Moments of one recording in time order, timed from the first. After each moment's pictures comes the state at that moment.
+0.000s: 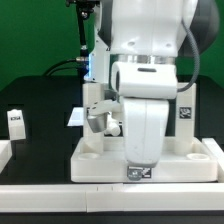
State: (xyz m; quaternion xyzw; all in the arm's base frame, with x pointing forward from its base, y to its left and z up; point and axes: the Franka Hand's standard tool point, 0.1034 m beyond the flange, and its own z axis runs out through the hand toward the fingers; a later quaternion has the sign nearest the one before) arm 0.640 0.000 0.031 0.71 0.69 0.04 0.09
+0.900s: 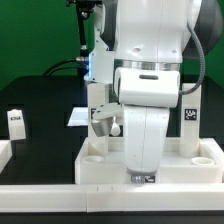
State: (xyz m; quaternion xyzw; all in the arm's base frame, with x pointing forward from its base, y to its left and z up) arm 0.651 0.010 0.030 0.75 0.66 0.03 0.08
